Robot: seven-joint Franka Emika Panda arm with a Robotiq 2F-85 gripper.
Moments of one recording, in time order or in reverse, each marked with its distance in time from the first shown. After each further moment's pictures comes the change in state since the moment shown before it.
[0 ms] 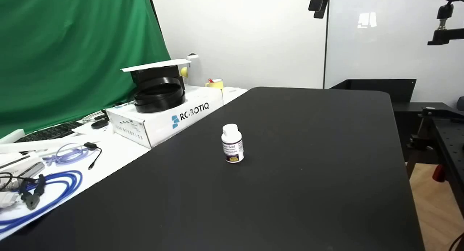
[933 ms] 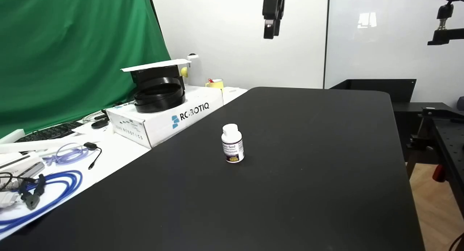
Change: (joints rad) arm -0.002 0.374 0.128 0.272 -0.077 0.075 0.000
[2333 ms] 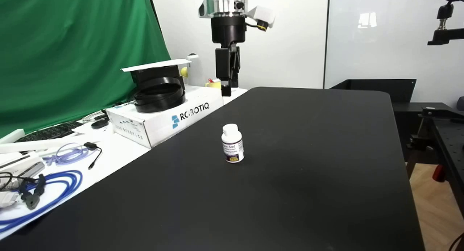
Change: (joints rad) arm -0.039 0.403 0.205 0.253 0.057 0.053 -0.024
